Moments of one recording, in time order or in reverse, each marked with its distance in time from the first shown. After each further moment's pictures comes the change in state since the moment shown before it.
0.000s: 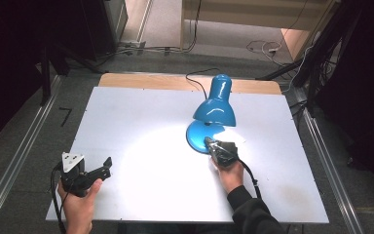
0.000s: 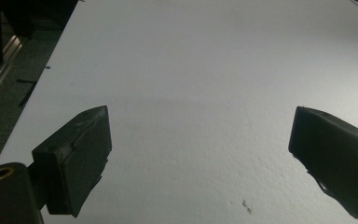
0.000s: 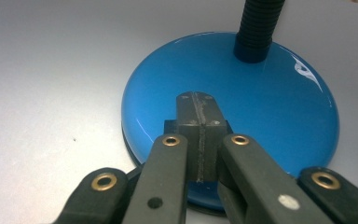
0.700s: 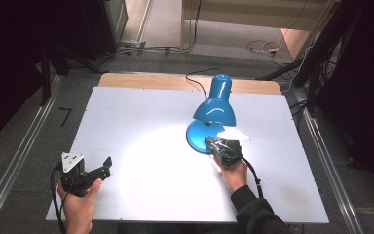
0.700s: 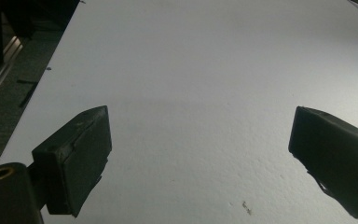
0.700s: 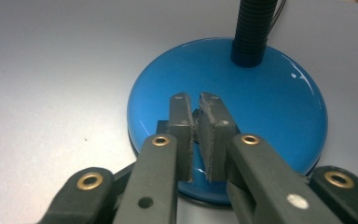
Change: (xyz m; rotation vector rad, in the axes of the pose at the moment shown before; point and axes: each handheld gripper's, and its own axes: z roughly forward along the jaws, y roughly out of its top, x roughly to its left) left arm 0.000 0.000 0.000 -0.006 0.000 -0.004; right arm -0.007 0.006 -0.011 0.008 0.046 0.028
